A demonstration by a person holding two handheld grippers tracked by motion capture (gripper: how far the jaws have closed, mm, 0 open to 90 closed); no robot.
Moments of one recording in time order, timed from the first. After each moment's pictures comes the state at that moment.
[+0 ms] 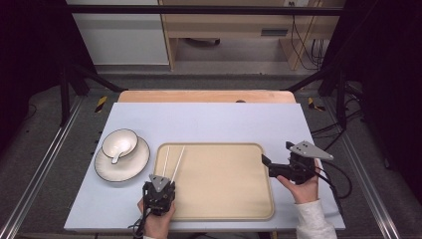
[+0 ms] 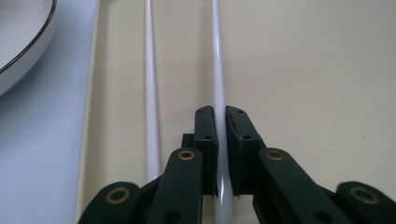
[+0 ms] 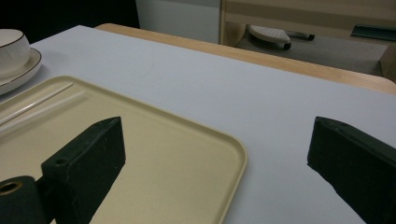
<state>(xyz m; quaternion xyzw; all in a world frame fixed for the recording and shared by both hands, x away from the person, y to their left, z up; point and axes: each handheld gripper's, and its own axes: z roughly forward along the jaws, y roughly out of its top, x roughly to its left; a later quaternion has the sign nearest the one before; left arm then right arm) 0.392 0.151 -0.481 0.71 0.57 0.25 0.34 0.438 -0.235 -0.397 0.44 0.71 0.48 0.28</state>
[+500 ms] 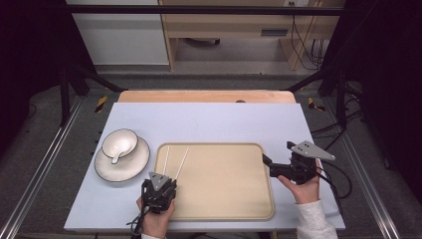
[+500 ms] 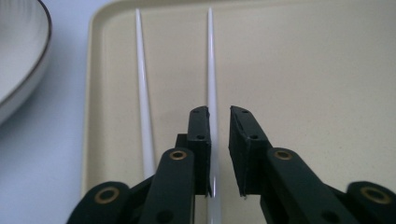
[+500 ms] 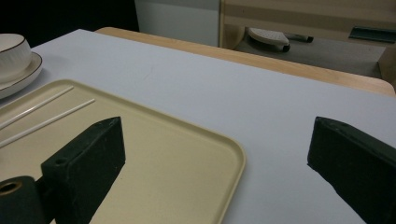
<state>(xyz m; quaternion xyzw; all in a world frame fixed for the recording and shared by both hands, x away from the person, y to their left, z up) 0.394 0.155 -0.468 0.71 0.55 0.25 0.36 0.437 -0.238 -0.395 0.44 0.71 0.48 0.28</state>
